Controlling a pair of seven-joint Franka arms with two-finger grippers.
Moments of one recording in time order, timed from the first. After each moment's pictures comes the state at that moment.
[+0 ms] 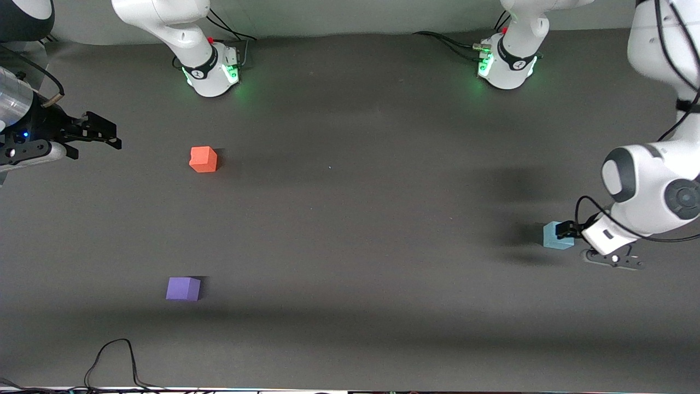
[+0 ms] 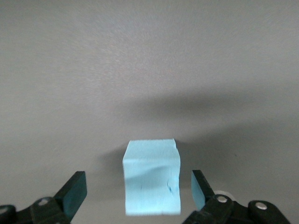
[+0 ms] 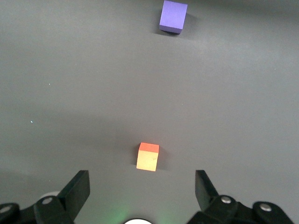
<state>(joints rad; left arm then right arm) 0.07 0.49 0.03 -1.89 0.01 2.37 0.28 0.06 -0.10 -0.06 -1.76 0.03 1.58 -0.16</state>
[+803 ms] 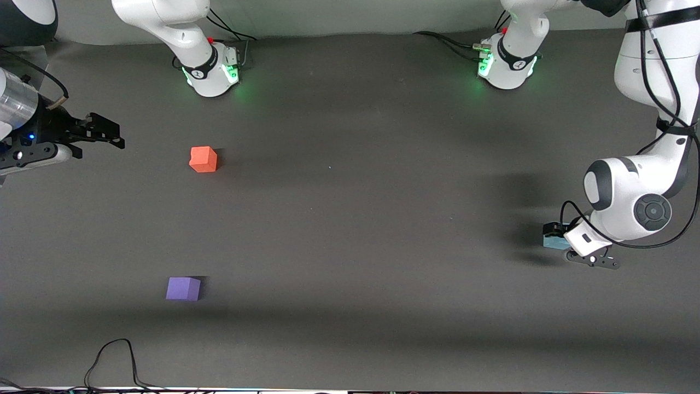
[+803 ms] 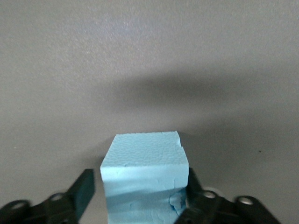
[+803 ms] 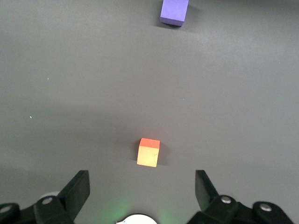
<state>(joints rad) 0.07 0.55 0.03 -1.91 0.02 2.37 0.28 0.06 -0.10 -0.06 -1.77 0.03 1.57 -0.16</state>
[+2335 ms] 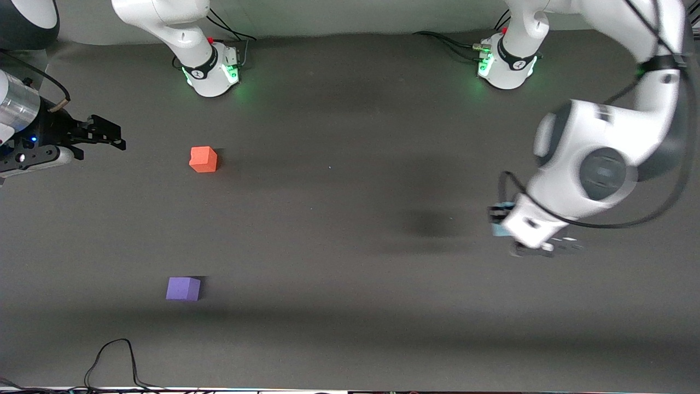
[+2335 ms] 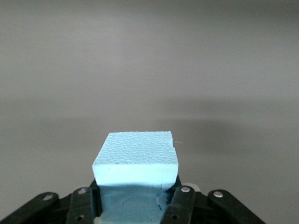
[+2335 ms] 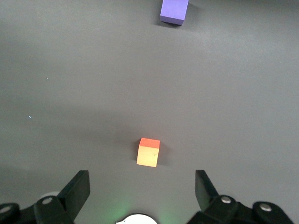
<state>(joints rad) -0.33 0.37 -0.03 -1.52 0.01 1.80 -0.44 0.06 -0.09 -0.06 -1.77 0.03 1.57 -0.16</state>
